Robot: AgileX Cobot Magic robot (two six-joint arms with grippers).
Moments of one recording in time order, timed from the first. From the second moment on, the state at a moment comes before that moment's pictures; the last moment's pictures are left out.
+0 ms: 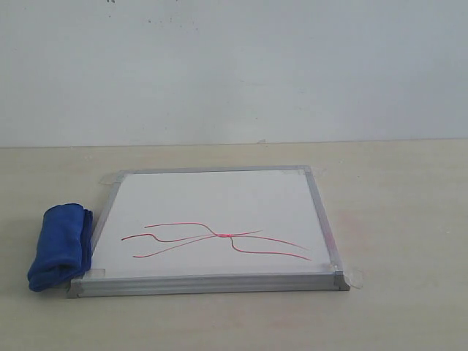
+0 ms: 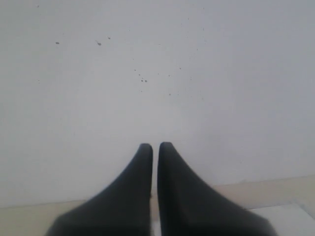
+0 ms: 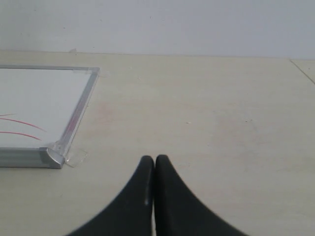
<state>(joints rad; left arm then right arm) 0.00 0.45 -0.35 -0.02 -0.12 0.05 0.02 0.00 0.00 0.01 0.34 -0.02</state>
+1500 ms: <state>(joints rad) 0.01 1.09 -1.14 0.11 0.68 -0.12 0.02 0.00 0.00 0.01 0.34 -0.02</state>
